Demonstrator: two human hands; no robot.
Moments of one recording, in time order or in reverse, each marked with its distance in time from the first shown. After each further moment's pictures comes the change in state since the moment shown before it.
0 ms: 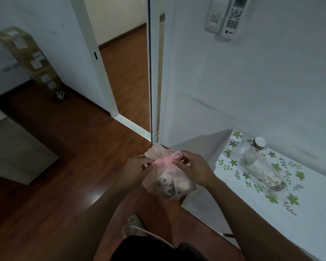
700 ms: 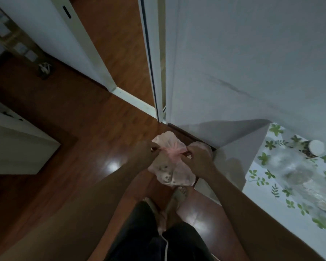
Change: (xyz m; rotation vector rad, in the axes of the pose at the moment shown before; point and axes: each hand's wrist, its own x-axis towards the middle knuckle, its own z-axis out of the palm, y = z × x) left_hand 0.210 -0.120 0.047 0.128 -0.242 -0.251; right_hand 0.189 0.113 0.092 0.002 -0.120 0.299
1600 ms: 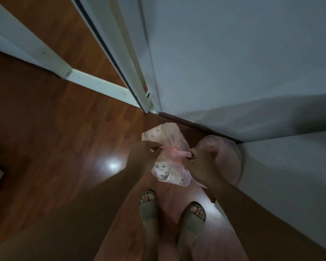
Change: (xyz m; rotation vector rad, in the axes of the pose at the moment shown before) left_hand 0.306 -0.182 0.270 0.006 -0.105 -0.038; right_hand 0.273 0.220 0.209 0.222 -0.063 0.345
